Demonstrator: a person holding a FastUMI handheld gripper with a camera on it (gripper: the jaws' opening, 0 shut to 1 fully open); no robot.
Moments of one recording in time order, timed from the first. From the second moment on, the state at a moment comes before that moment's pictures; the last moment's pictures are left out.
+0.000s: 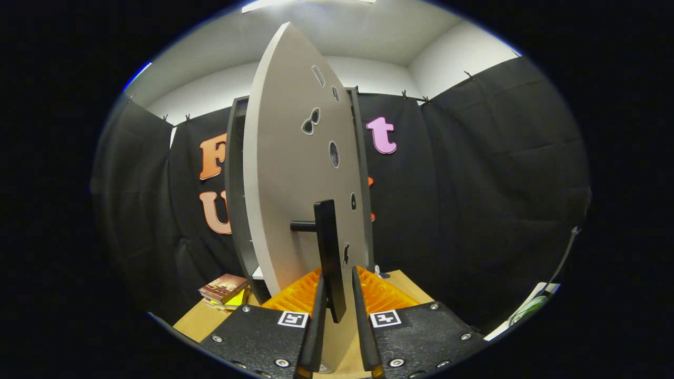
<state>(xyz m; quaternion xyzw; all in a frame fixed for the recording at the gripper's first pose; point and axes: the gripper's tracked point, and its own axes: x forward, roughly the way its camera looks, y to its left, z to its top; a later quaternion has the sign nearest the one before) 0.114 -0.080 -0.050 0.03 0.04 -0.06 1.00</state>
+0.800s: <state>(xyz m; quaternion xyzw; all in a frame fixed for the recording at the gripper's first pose) 0.108 -0.170 -0.052 0.01 0.03 -0.07 1.00</state>
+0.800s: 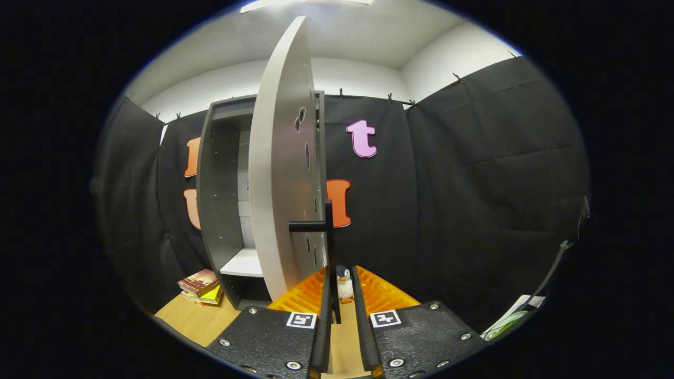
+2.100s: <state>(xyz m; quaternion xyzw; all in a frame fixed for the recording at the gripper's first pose) 0.064 -0.184 -0.019 0.00 0.01 -0.06 1.00</state>
